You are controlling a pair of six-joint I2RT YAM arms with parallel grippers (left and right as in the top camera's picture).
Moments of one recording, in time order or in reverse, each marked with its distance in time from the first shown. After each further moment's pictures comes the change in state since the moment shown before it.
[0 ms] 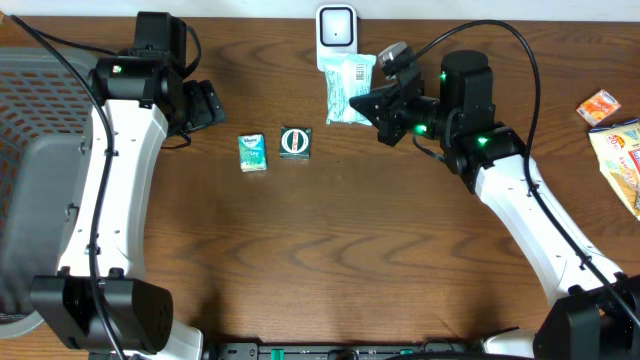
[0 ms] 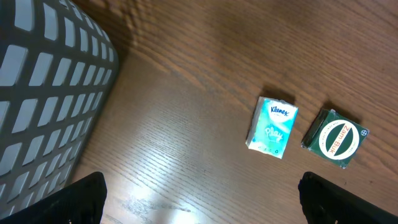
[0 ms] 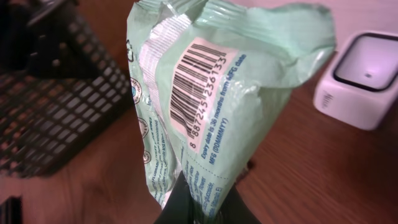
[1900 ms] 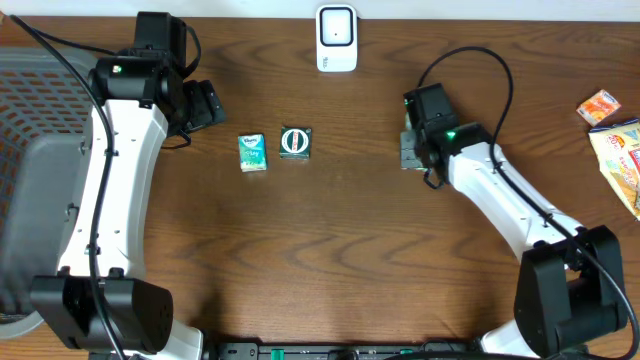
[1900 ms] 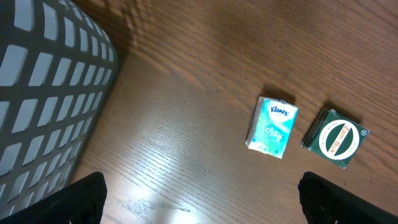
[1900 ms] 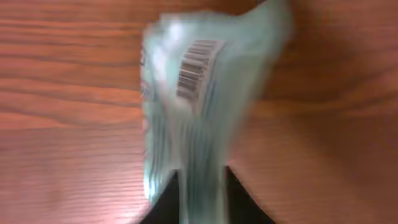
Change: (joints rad) left arm 0.000 0.000 0.000 0.000 0.000 0.000; right arm 0.051 0.158 -0.001 -0.465 0.913 0.245
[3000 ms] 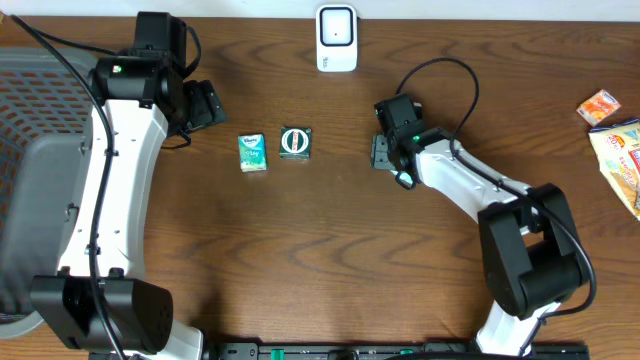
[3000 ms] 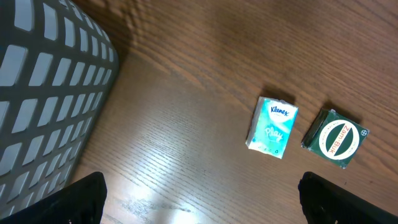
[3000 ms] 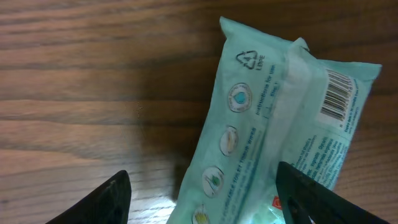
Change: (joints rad) left arm 0.000 0.000 0.000 0.000 0.000 0.000; right arm 0.064 0.197 0.001 0.166 -0.035 0.190
